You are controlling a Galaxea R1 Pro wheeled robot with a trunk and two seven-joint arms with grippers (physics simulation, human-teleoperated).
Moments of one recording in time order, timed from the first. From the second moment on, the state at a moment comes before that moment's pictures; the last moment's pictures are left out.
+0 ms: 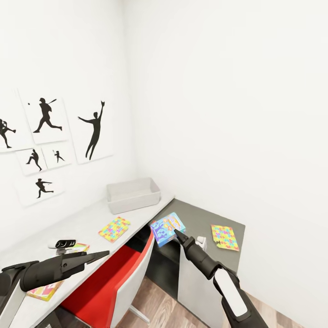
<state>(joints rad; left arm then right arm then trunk) -0.22 0.30 0.20 -1.45 0.45 1.01 -1.57 -0.35 0.09 0.06 -1.01 -1.06 0.43 0.43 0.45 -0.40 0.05</state>
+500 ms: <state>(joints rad) -0.22 0.30 0.20 -1.45 0.45 1.01 -1.57 -0.35 0.09 0.06 -1.01 -1.06 0.43 0.44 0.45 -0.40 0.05</state>
